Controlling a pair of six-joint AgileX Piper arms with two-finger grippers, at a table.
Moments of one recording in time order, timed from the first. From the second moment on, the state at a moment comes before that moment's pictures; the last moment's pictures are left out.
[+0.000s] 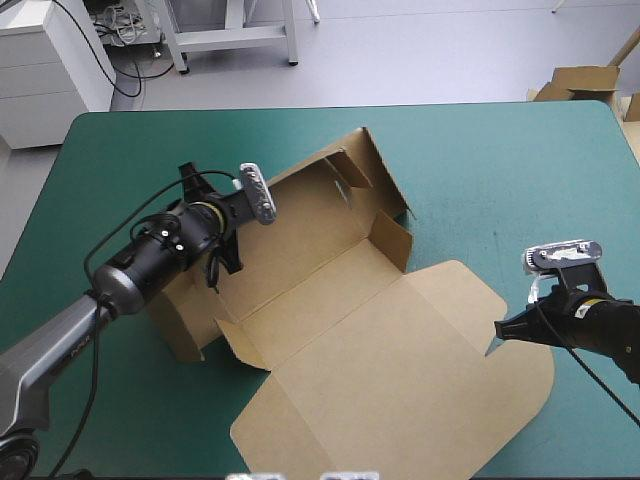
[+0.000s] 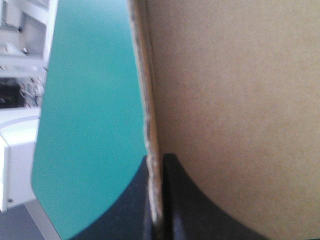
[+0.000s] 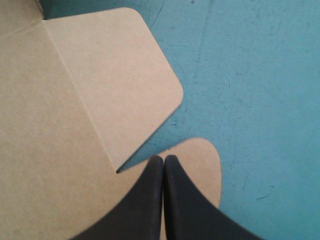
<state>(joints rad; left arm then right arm) -0.55 1.48 -1.20 0.55 0.72 0.38 -0.01 0.90 -0.81 0.14 0.93 -0.27</state>
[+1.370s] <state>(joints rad) -1.10 1.65 -1.12 1.60 0.70 -0.35 -0.01 0.77 -0.81 0.13 0.97 -0.27</state>
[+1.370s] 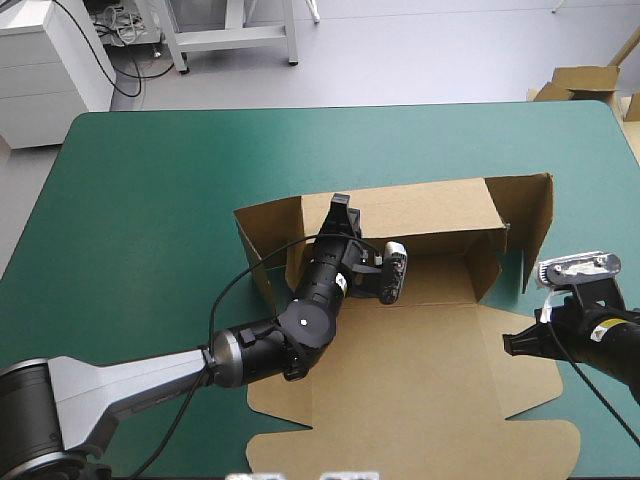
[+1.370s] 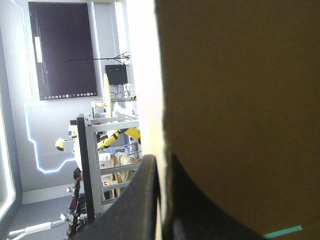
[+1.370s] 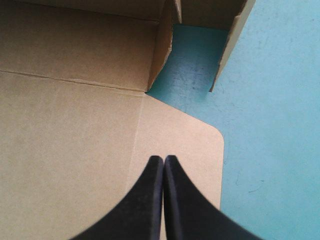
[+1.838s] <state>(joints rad) -1.10 1.66 -1.12 1.62 0.72 -0.37 -0.01 0.76 -0.81 0.13 0.96 -0.24</state>
